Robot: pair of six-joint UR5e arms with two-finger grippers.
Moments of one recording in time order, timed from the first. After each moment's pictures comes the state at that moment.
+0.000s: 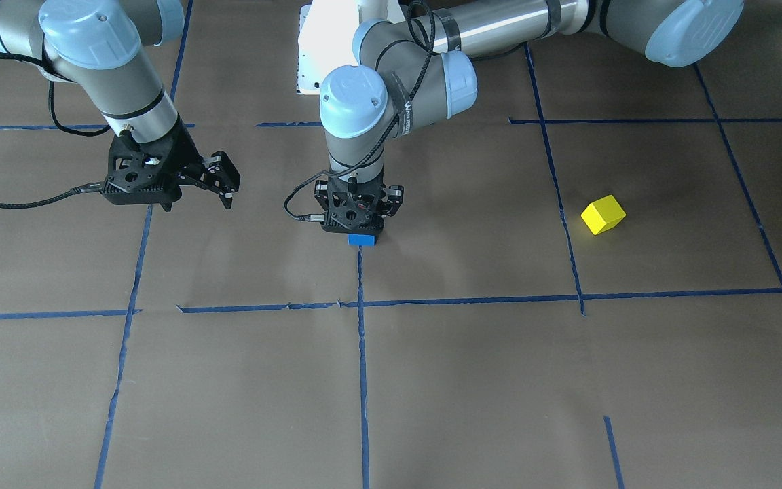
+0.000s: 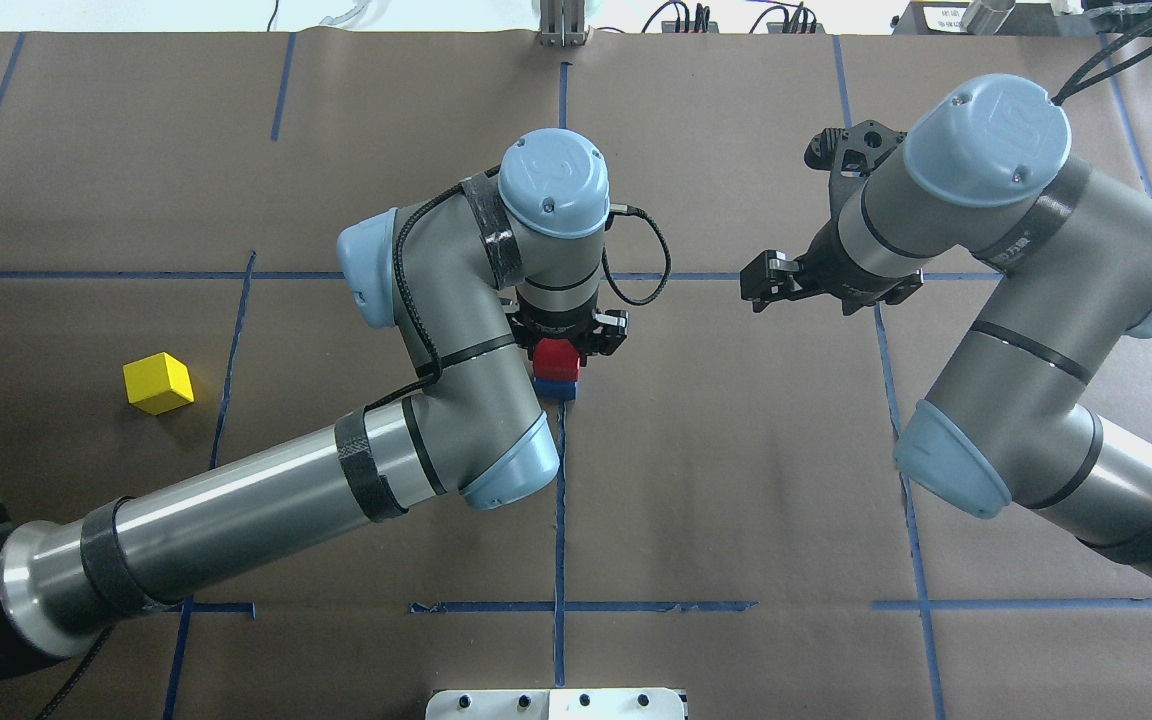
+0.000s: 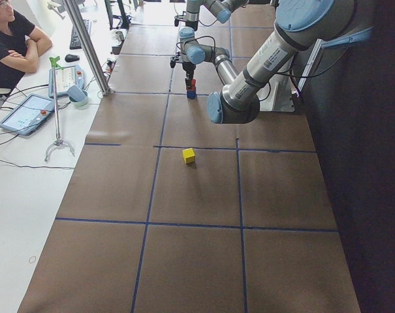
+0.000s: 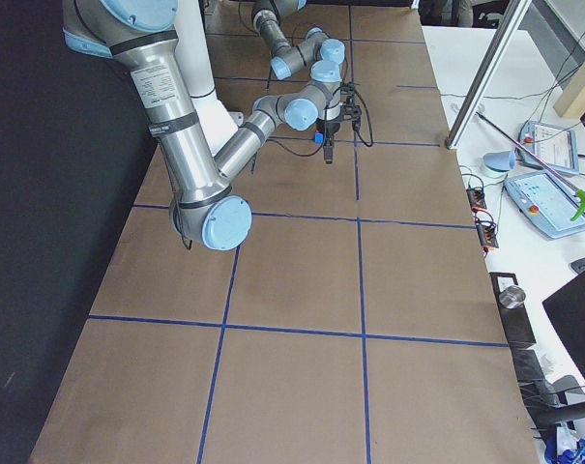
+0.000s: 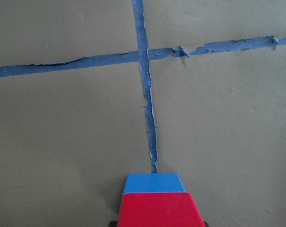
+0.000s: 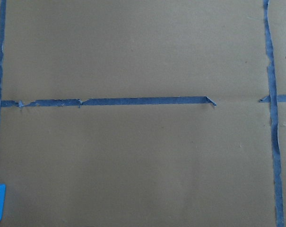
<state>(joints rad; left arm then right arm) -0.55 -2.55 -1.34 -1.53 -1.96 -1.06 0.75 -1.15 1.92 -1.60 1.98 1.06</state>
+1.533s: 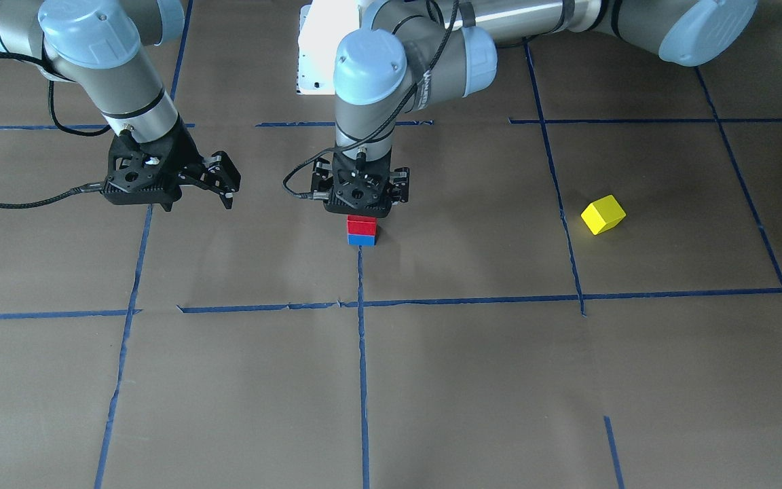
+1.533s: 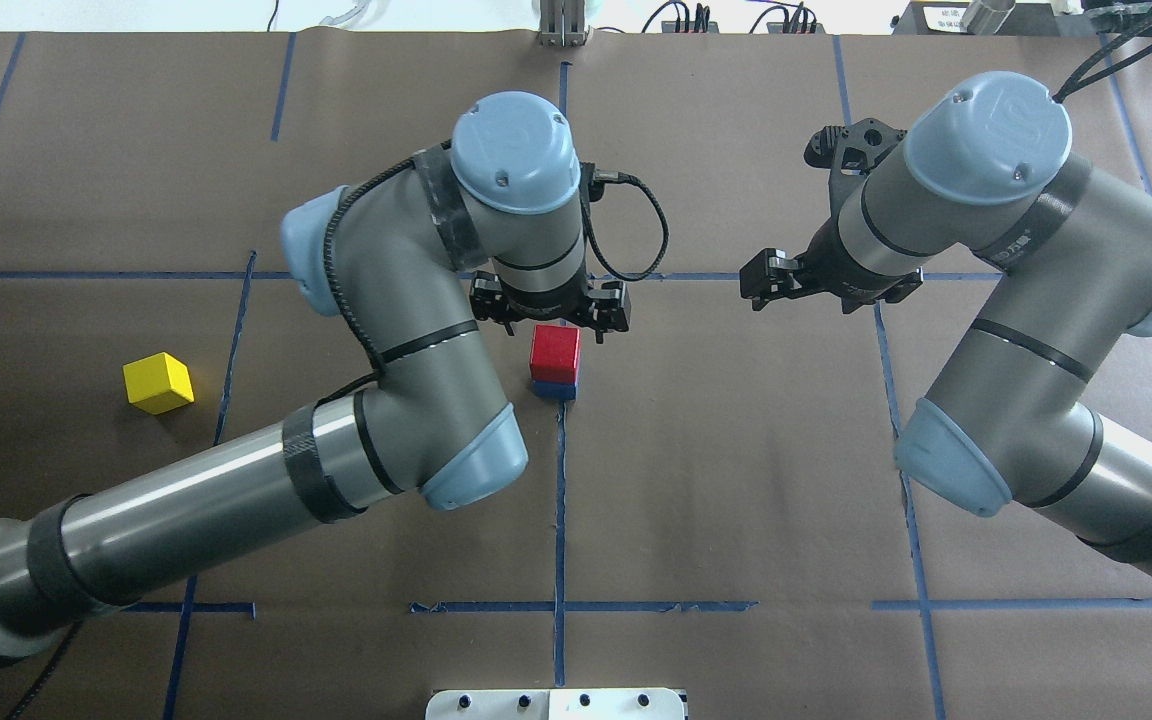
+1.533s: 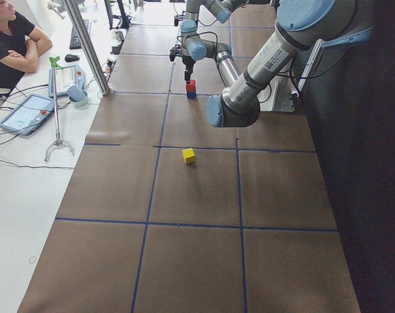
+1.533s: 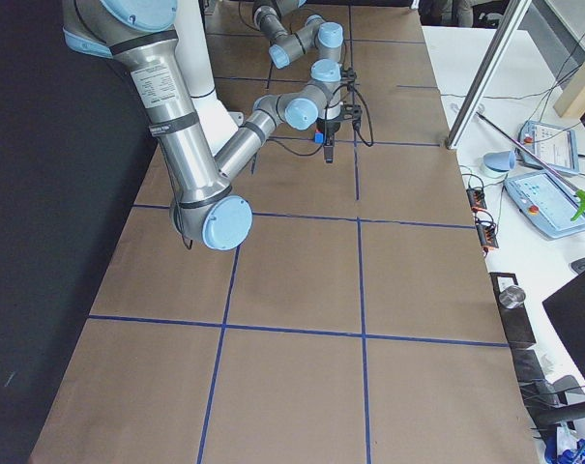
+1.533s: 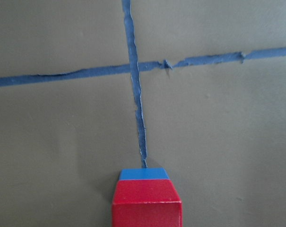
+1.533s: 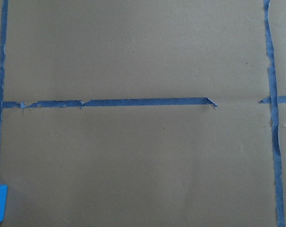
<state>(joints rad) -0.59 -2.47 -1.54 -1.53 -1.96 -1.07 0.75 -1.15 1.92 -1.60 1.99 1.06</state>
